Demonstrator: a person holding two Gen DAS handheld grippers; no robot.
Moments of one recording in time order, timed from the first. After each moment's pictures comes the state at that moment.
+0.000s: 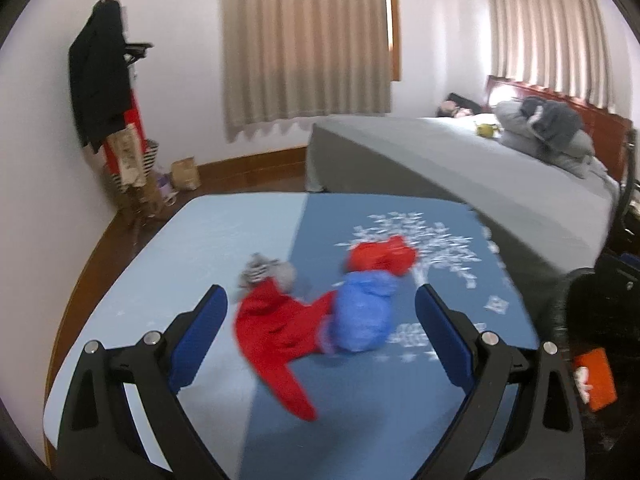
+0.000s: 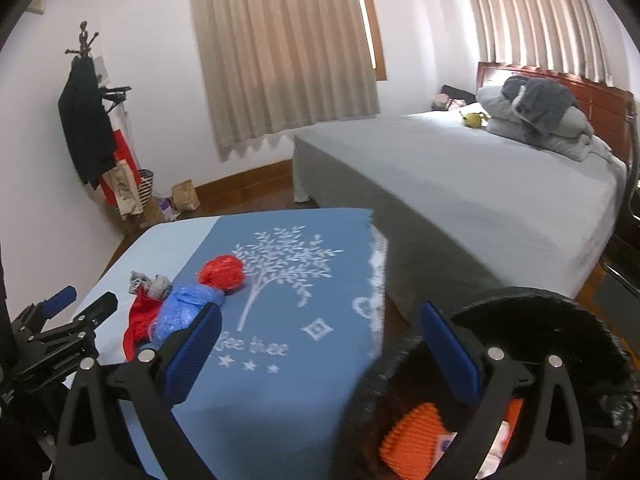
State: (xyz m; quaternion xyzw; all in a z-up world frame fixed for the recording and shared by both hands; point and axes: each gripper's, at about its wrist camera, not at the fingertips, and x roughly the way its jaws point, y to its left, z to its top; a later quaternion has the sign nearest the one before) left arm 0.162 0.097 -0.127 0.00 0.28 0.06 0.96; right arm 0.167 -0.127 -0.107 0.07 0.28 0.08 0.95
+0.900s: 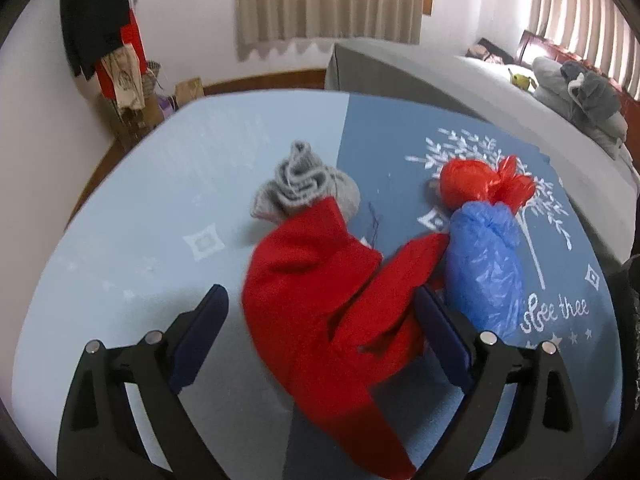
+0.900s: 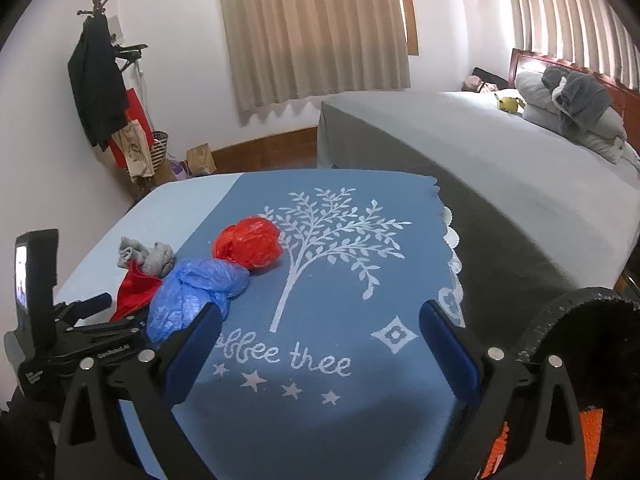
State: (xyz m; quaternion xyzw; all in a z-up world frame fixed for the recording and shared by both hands) left arm 0.236 0.155 -0.212 -0.04 0.41 0.07 0.91; right arm 0.221 -0.064 -0.157 0.04 0.33 0.12 0.94
